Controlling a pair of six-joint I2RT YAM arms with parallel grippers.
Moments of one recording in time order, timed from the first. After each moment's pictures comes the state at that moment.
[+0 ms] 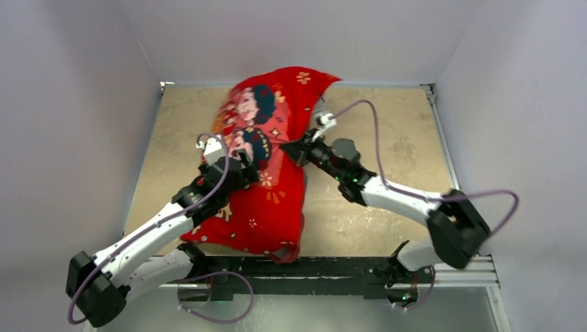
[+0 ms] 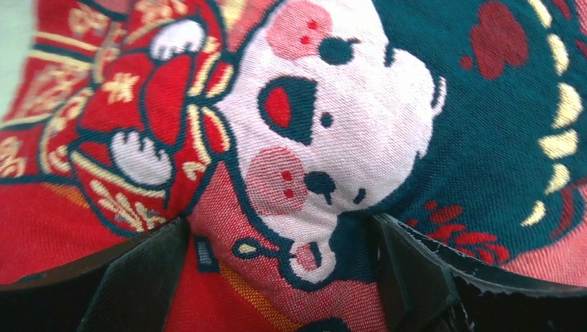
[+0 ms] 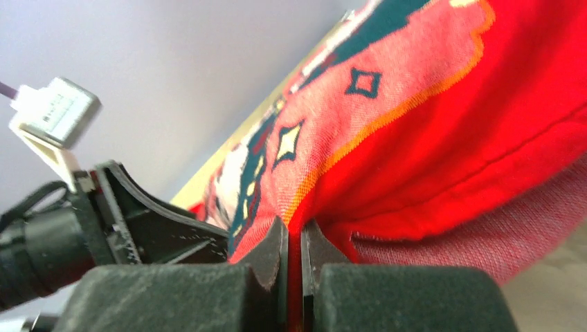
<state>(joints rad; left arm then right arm) -0.67 0.90 0.68 -0.47 -0.59 -0.83 0.76 1.51 0.86 0.65 -0.15 0.52</state>
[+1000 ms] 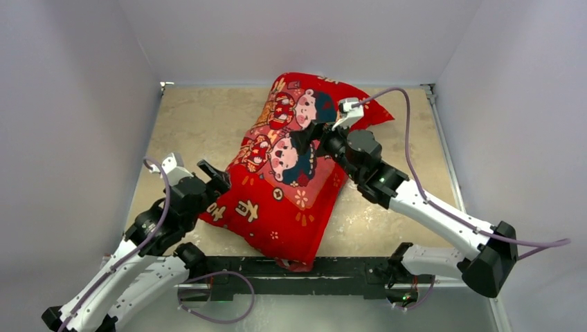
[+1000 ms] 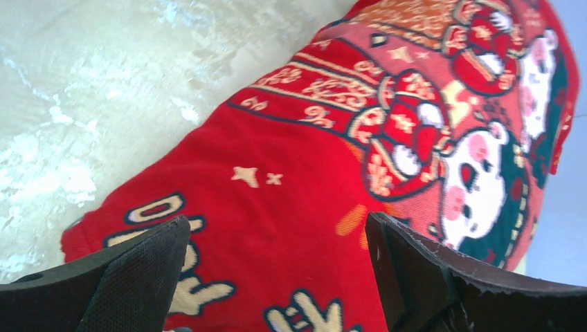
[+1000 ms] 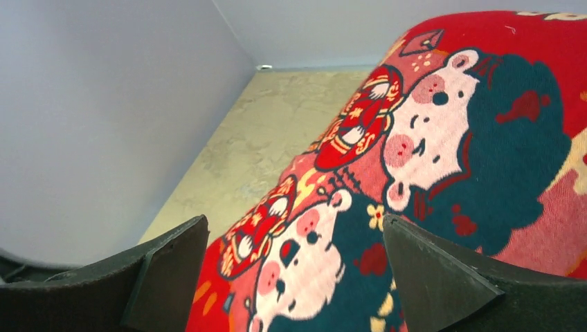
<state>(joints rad) -0.67 0.54 0.77 -0.80 -0.62 -1.02 0.81 1.14 0.97 0.12 0.24 0.48</state>
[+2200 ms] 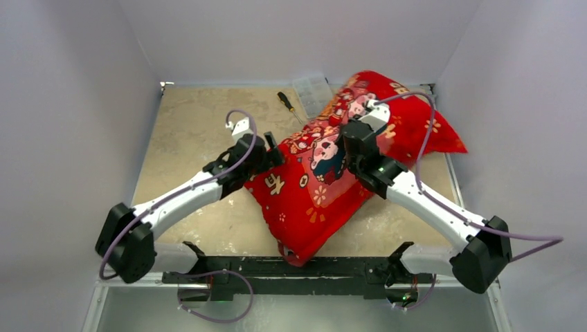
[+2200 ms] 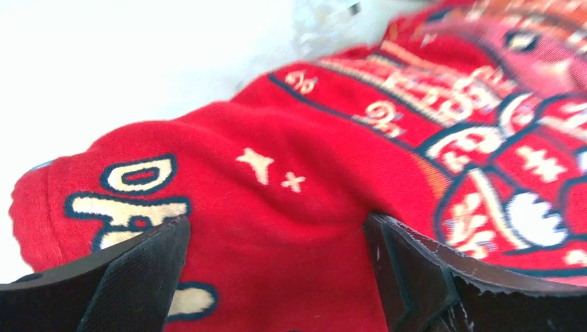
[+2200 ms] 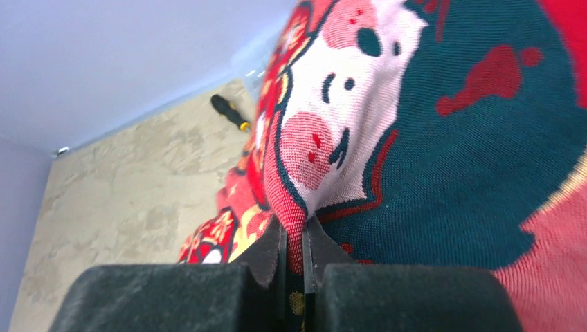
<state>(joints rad) -0.66 1.25 0.84 -0.26 -0.36 -0.87 0.71 1.25 1.02 -0.10 0.71 0.65</state>
